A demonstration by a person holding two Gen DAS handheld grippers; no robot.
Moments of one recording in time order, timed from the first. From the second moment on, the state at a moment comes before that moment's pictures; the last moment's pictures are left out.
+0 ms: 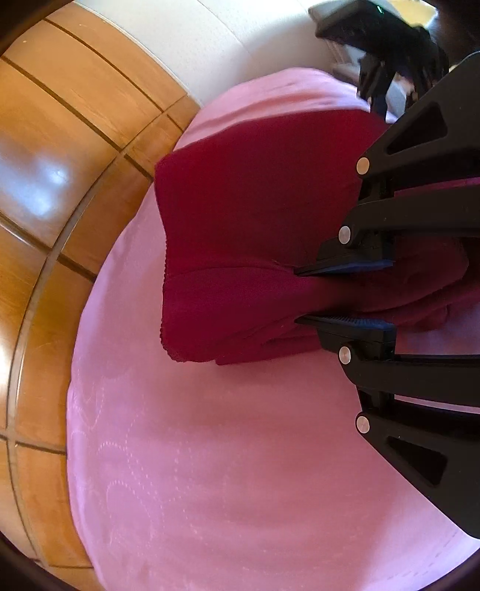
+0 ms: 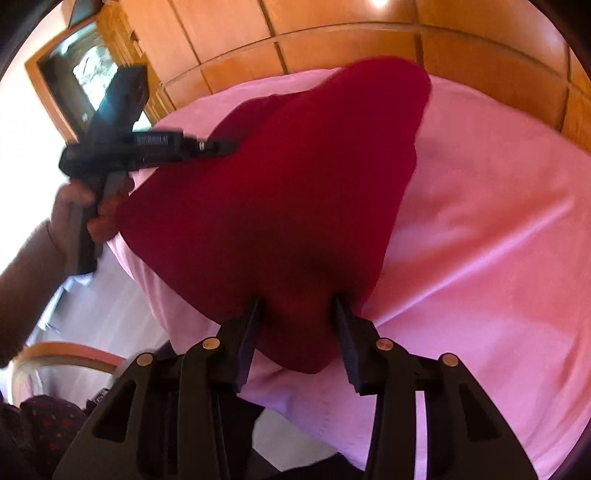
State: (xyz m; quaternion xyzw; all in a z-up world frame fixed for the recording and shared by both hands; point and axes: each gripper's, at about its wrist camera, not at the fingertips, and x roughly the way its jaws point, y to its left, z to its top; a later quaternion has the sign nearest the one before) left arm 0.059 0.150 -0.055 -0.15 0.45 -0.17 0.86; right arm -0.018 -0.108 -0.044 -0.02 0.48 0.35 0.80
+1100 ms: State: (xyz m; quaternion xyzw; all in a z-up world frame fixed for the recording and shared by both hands) left arm 0.037 0.116 -0.035 -0.05 0.40 -0.07 0.91; right arm 0.125 -0.066 -0.054 0.05 0.47 0.24 0.84
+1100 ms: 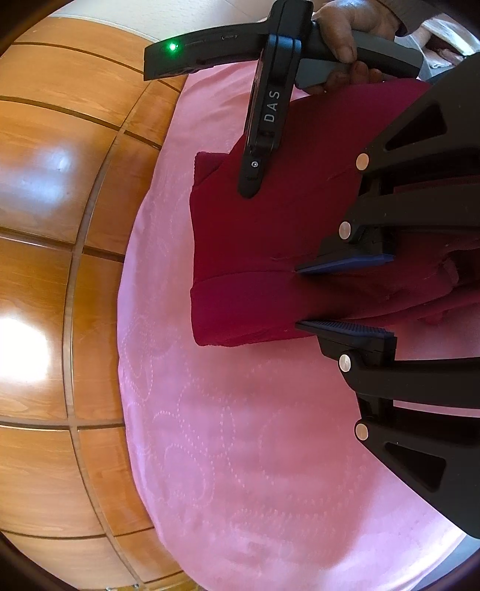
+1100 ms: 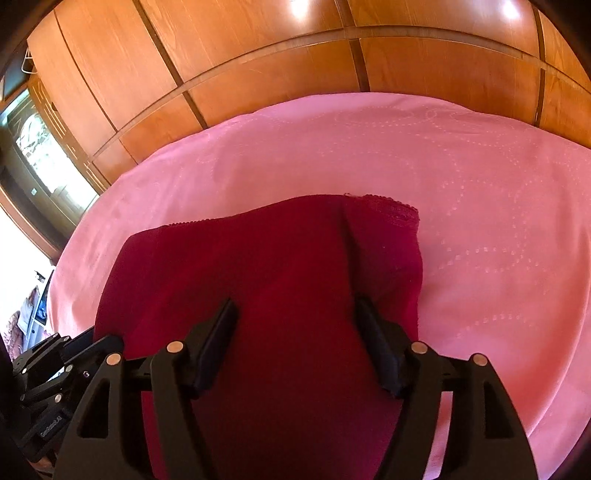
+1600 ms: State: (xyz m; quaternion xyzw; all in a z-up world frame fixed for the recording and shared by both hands) left arm 0.024 0.116 -0.030 -0.04 0.40 -0.06 0.91; right arm 0.110 -0.078 -0.041 0.07 0.46 0.25 0.85
